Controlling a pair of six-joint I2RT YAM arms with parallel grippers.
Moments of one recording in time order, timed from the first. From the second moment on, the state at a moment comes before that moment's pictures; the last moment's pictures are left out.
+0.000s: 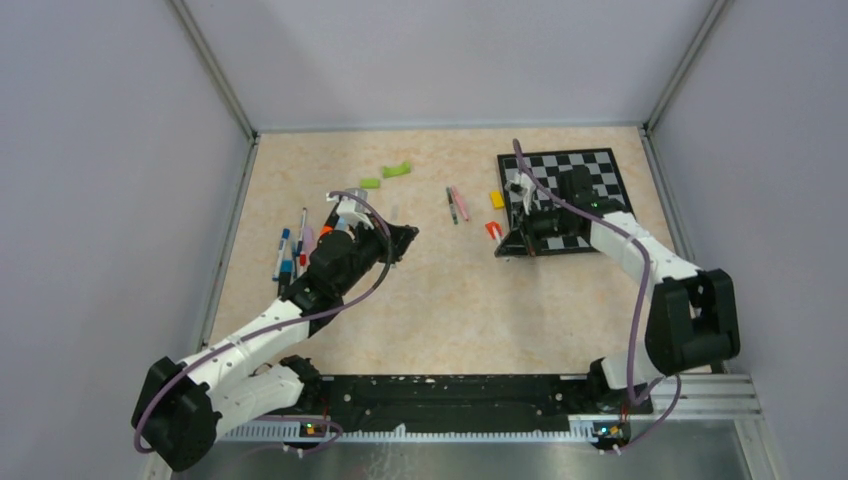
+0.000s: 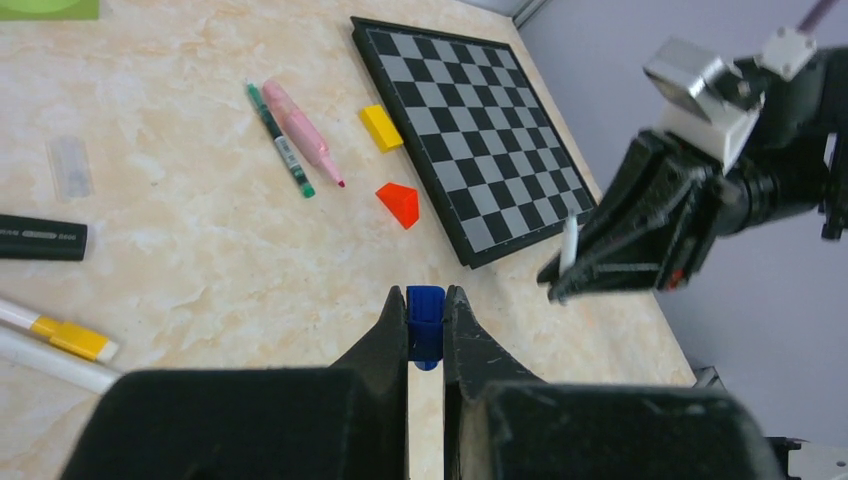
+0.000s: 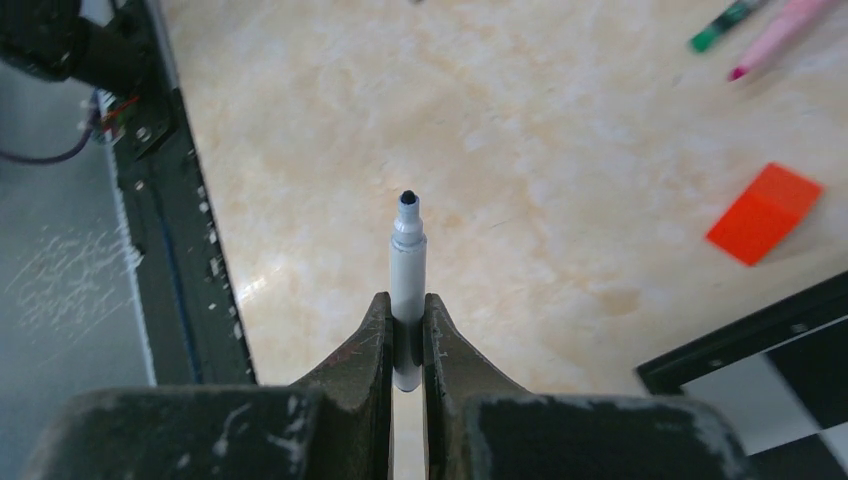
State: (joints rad) left arm -0.63 0.97 0.55 0.34 -0.02 -0.65; right arm 0.24 1.40 0.95 -0.52 -0.97 -0.35
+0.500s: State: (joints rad) left arm -0.60 1.00 0.55 0.26 -0.05 -0.60; right arm 0.28 2.06 1.65 -0.49 -0.60 -0.24
